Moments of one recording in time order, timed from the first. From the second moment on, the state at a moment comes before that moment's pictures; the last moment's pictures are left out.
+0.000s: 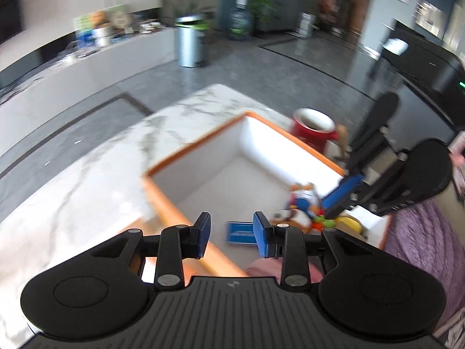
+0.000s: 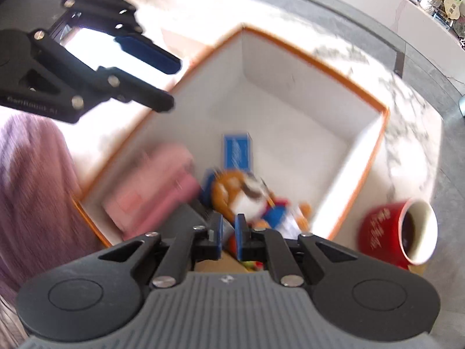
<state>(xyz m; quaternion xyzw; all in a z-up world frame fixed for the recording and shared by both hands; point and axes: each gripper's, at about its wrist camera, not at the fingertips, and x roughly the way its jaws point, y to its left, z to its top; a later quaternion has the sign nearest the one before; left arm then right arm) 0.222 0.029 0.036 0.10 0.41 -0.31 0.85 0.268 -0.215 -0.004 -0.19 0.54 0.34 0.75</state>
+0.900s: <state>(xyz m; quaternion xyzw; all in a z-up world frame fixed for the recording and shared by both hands) 0.264 0.116 -0.092 -0.15 0.49 -0.11 0.85 0.348 -0.048 -0.030 -0.24 0.52 0.31 0.76</state>
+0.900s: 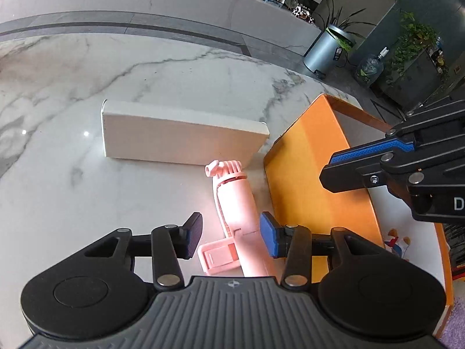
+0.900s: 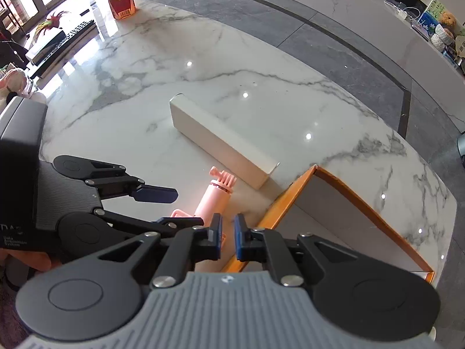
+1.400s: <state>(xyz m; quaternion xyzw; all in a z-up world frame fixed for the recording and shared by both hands) 0.270 0.114 -0.104 -0.16 0.50 -0.12 0.84 0.373 -0.021 -0.050 -0.32 0.48 0.37 0.73</state>
